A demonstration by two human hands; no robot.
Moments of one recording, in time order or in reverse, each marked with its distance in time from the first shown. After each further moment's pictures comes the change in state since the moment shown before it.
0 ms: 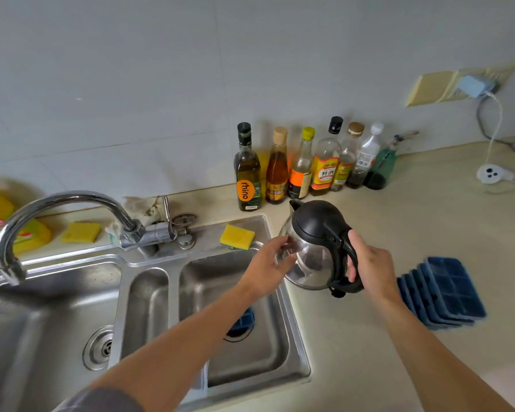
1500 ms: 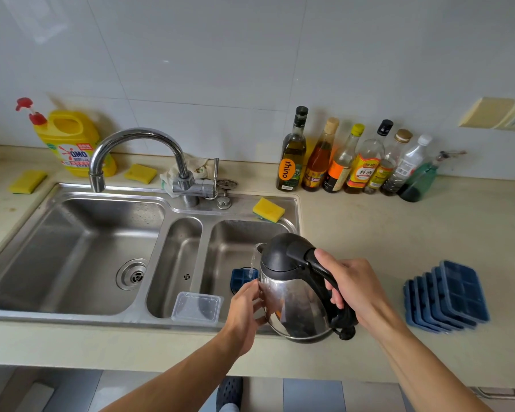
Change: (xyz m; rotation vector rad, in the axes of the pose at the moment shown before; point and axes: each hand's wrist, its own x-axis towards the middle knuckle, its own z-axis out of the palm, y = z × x) left_hand -0.161 -0.080 0.050 -0.917 0.418 -0.528; right_hand -0.125 -0.040 0.019 -0.240 -0.409 -0.004
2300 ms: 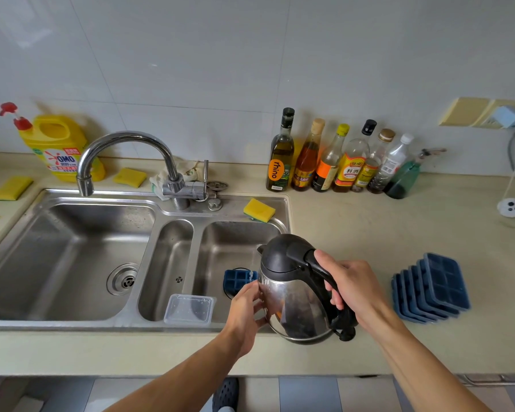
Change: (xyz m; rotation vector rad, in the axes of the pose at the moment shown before) left_hand -0.004 -0.008 0.013 -0.017 -0.037 -0.011; right_hand -0.014 0.005 -0.013 0.012 0.035 0.016
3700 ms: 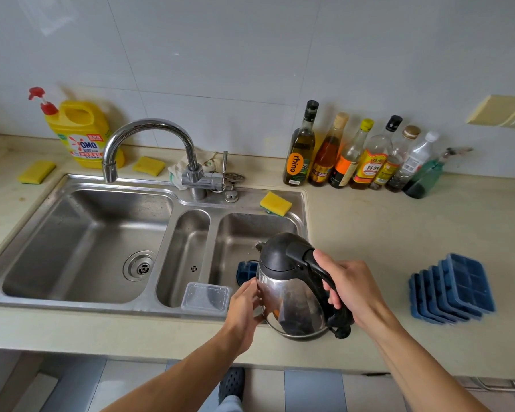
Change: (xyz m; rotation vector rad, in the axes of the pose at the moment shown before) left_hand -0.012 0.002 -0.040 -0.007 0.000 0.045; right_hand -0.003 0.004 0.040 0.005 -0.046 -0.014
